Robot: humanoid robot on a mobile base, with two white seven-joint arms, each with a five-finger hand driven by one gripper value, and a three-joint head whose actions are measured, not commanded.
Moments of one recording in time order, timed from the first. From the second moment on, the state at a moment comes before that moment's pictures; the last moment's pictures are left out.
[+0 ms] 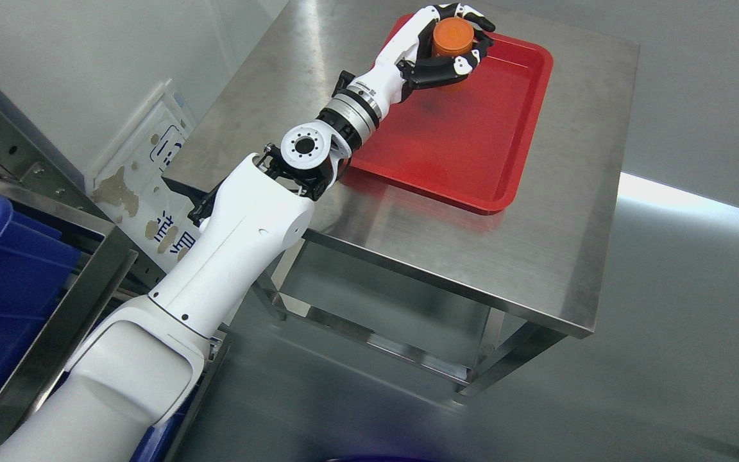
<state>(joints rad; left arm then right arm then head) -0.91 0.00 -0.71 -1.05 0.46 -0.07 -0.09 0.00 0.00 0.00 0.00 0.00 -0.02 -0.03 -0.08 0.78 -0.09</state>
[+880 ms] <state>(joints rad) -0.92 0.00 -0.79 -0.90 0.42 -0.07 -0.08 0.00 0.00 0.00 0.00 0.00 -0.02 -0.03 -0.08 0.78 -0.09</state>
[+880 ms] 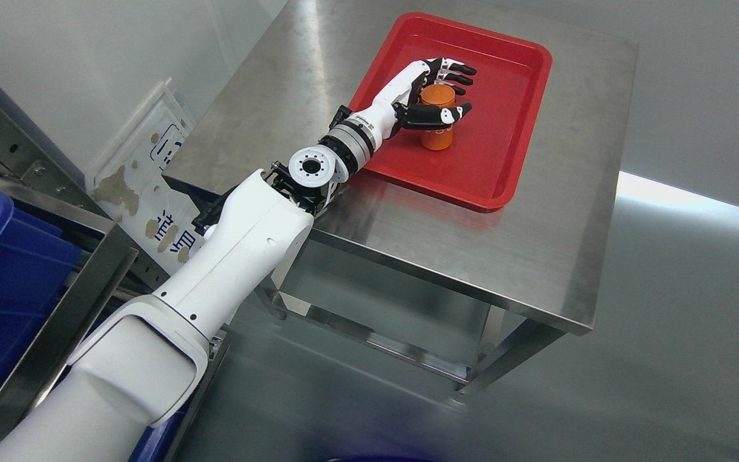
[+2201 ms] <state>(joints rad) -0.92 0.00 -0.46 -0.93 0.26 -0.16 -0.09 0.00 0.00 0.00 0.00 0.00 -0.02 -0.03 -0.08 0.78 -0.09</state>
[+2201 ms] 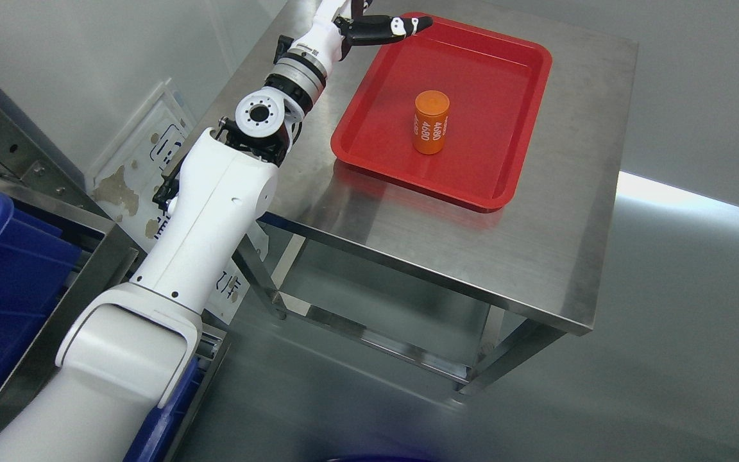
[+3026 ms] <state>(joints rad) -0.76 0.01 -0.30 -0.96 0.15 -0.20 -0.10 0.00 0.00 0.00 0.00 0.00 -0.02 -0.03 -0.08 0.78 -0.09</state>
